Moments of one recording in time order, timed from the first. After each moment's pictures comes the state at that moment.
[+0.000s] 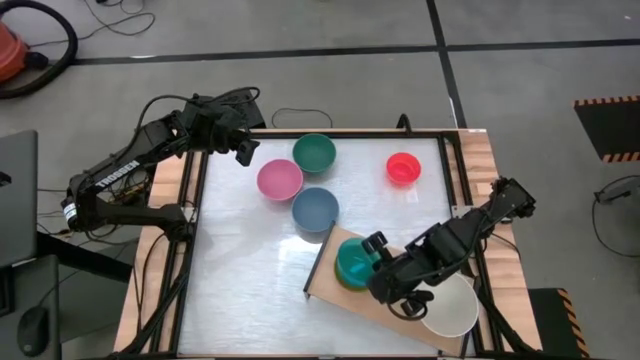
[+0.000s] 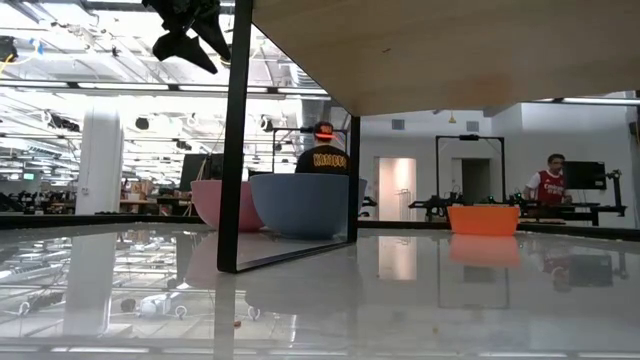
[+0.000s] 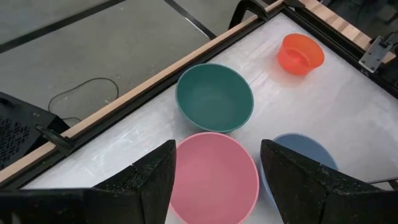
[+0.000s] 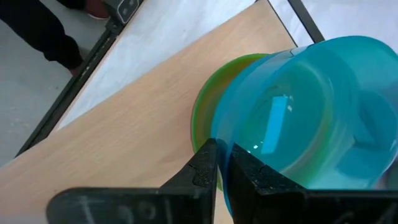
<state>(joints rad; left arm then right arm) 0.60 1.08 1.25 -0.82 -0.04 -0.27 0.57 1.72 1.89 -1.29 0.16 -0.05</state>
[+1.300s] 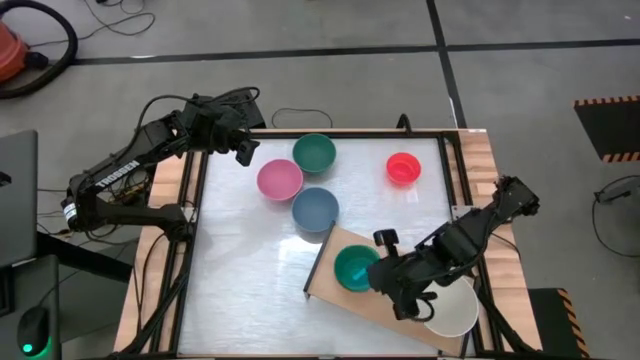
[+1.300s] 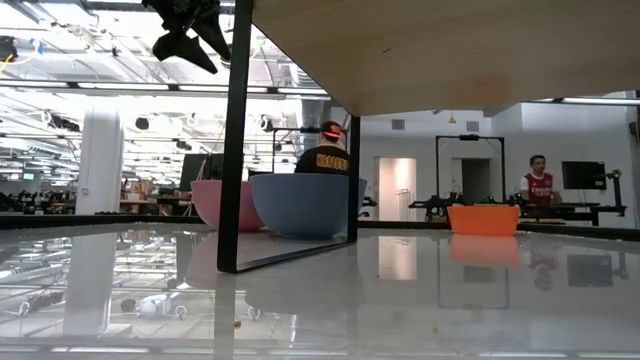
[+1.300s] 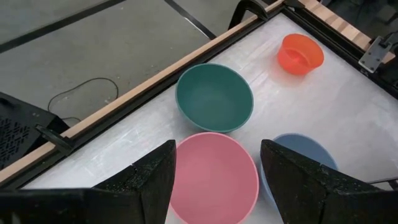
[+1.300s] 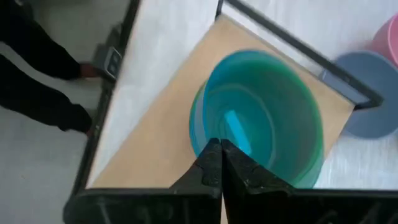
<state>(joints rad) 0.60 1.08 1.25 -0.82 -0.04 -0.27 0.61 1.70 1.89 -1.25 0.23 0.32</state>
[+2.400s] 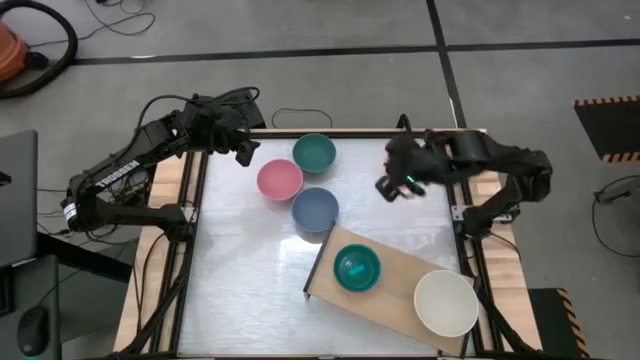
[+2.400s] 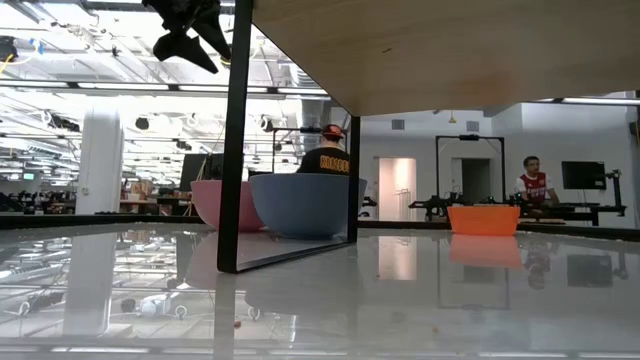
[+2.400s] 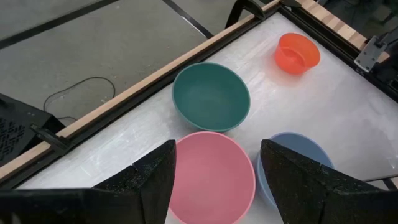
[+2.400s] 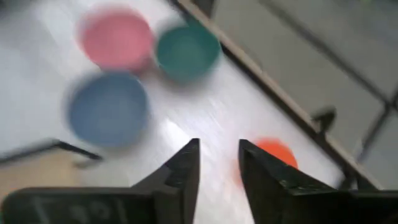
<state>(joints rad) 0.60 1.08 1.25 -0.82 -0.02 -0.28 0.09 1.52 1.96 -1.57 0.60 0.67</state>
